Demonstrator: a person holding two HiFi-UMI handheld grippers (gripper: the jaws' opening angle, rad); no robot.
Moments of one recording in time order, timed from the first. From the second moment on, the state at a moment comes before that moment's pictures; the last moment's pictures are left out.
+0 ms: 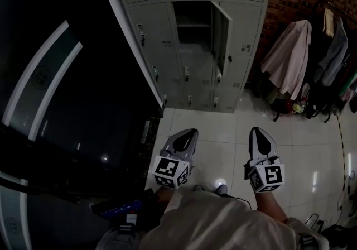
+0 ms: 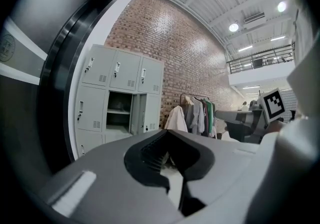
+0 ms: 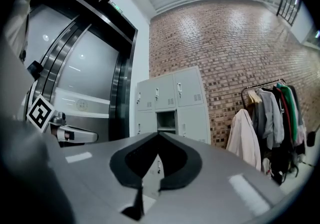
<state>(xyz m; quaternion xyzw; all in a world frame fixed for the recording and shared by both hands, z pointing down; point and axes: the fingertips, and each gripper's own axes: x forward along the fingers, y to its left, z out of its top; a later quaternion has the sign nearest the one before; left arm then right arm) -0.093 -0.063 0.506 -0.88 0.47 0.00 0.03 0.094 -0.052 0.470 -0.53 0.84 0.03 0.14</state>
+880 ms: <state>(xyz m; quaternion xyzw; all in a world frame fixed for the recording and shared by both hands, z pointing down) -0.089 -0.067 0.504 -0.87 0.49 0.05 0.04 0.114 -0.066 0.489 -0.52 0.84 0.01 0.14</state>
